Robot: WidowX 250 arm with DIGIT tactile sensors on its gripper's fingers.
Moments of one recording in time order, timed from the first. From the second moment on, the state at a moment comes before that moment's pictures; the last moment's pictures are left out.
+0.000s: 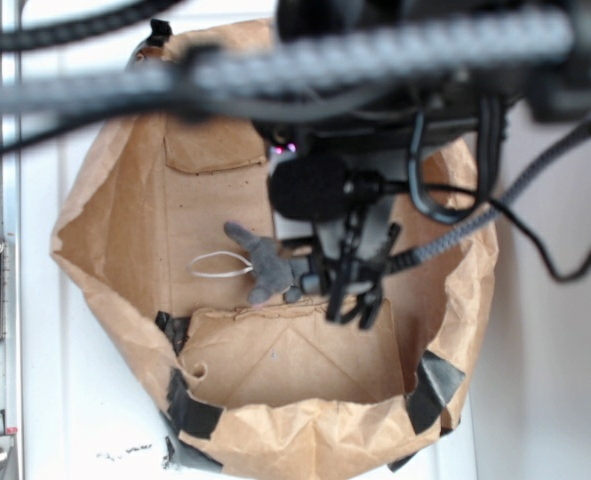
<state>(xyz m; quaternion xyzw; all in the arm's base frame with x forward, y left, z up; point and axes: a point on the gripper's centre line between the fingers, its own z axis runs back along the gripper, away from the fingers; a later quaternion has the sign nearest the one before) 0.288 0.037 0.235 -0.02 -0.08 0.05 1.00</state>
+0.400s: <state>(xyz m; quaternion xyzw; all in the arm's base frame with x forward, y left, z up) 0.283 0.029 0.182 0.01 -0.06 0.02 1.00</state>
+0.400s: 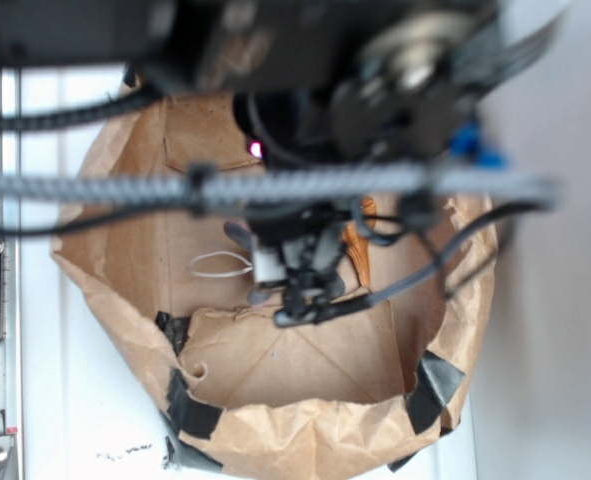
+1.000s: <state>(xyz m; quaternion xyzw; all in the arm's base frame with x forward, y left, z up) 0.287 0.013 0.129 0.00 -0.07 -0.03 1.00</state>
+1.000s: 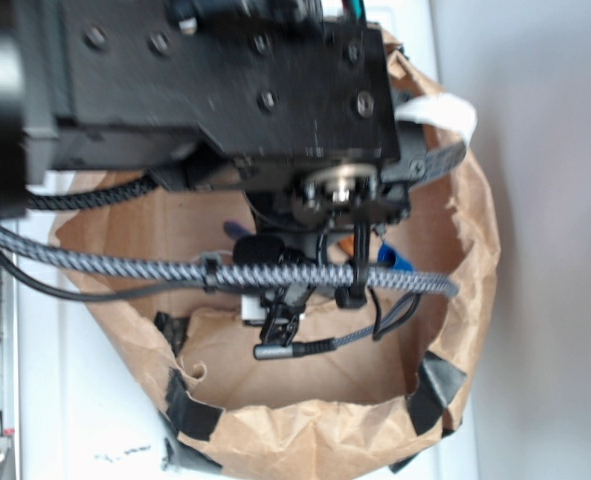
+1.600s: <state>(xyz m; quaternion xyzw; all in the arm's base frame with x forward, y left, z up) 0.261 -0.001 0.078 -0.01 -0.04 -0.09 1.00</state>
